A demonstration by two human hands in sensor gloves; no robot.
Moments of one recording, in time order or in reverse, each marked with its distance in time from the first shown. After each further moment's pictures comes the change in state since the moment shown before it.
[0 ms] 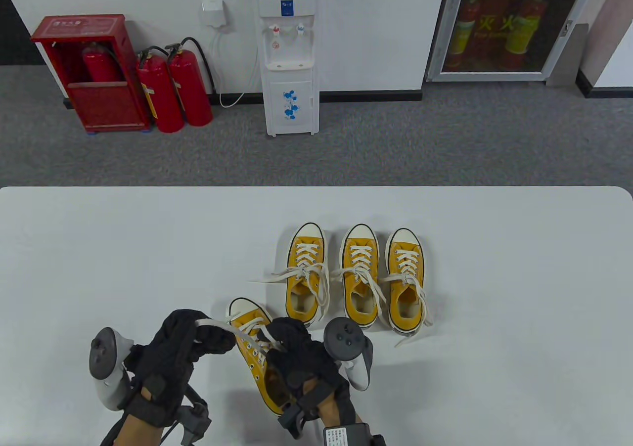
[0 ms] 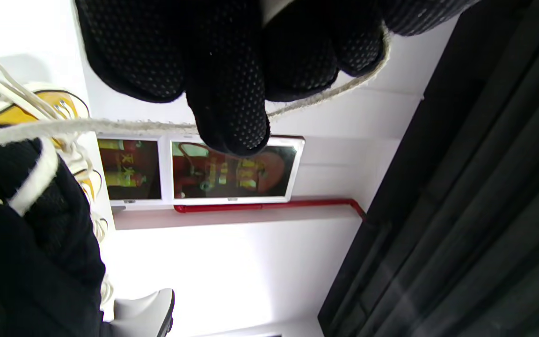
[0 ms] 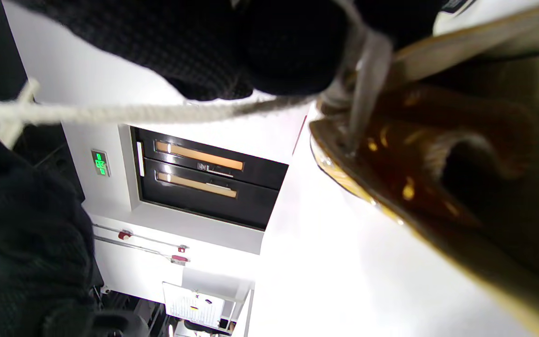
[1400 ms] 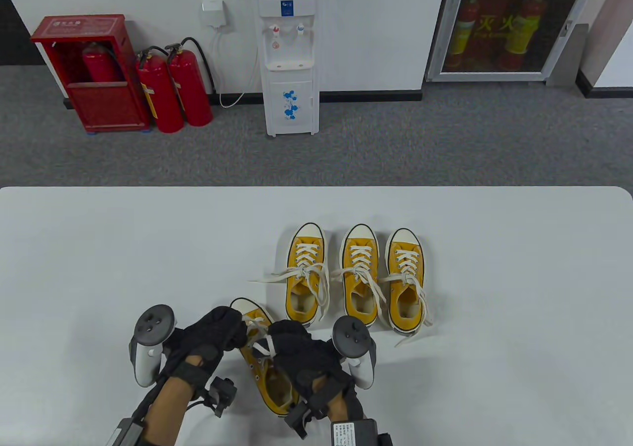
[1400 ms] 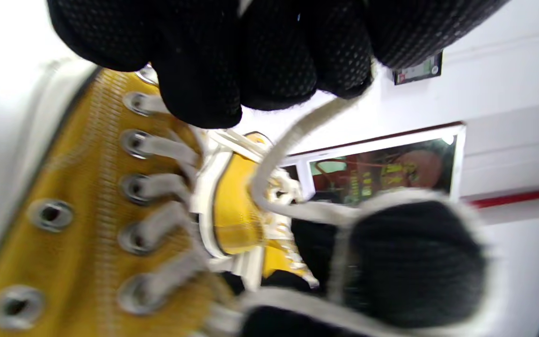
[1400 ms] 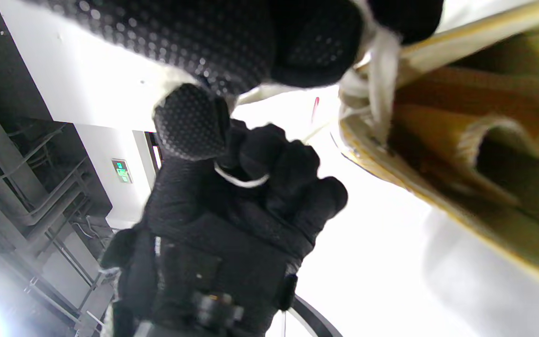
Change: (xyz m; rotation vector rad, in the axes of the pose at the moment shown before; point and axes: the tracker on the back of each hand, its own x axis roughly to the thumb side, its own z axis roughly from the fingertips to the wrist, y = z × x) left_hand -0.090 0.013 -0.026 0.079 0.444 -0.339; right_hand -0.007 -0.007 0.000 0.047 -0.019 -0.146
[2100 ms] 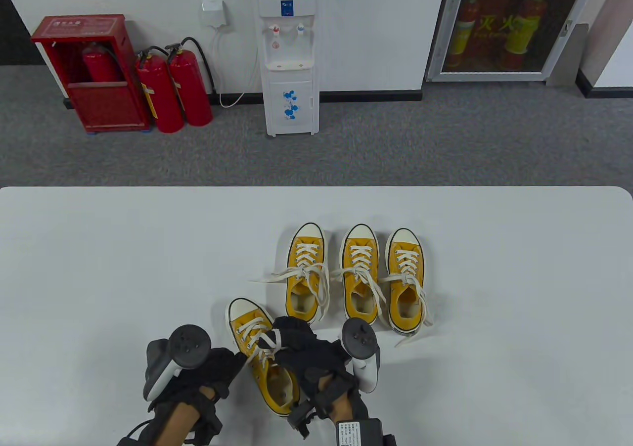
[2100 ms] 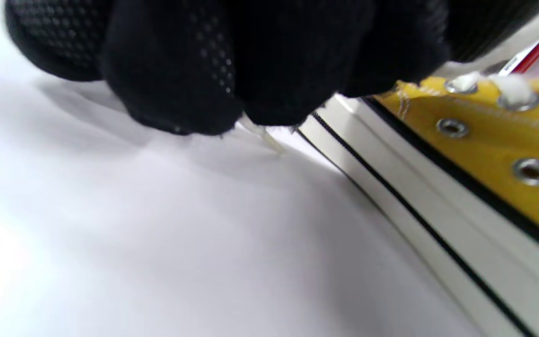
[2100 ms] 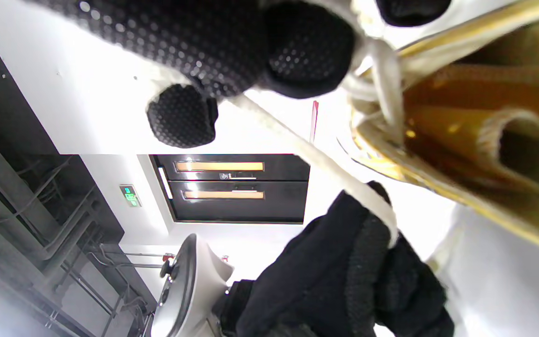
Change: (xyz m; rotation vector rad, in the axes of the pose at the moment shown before) left_hand -0.016 -0.017 0.019 0.000 0.127 -0.779; right_hand -0.005 -0.006 0.004 -0.028 0.013 -0.117
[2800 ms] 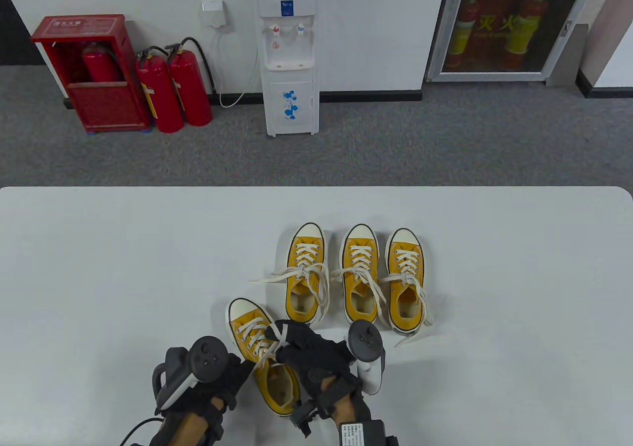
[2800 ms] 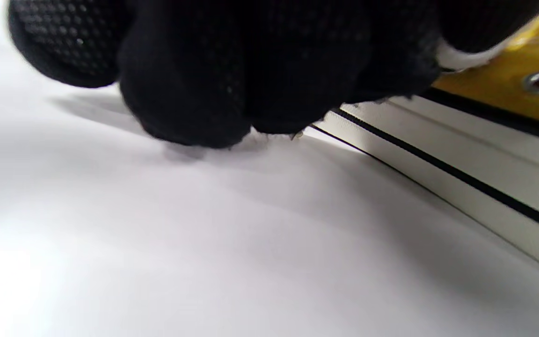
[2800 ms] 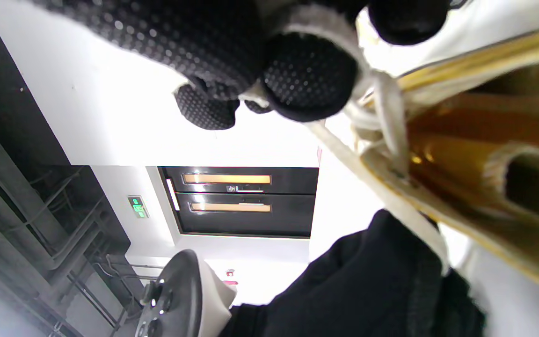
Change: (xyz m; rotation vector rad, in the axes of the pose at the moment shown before) left_hand 0.015 -0.012 0.007 0.071 -0.045 -0.176; right_hand 0.002 -0.008 0.005 -0.061 -0.032 0.016
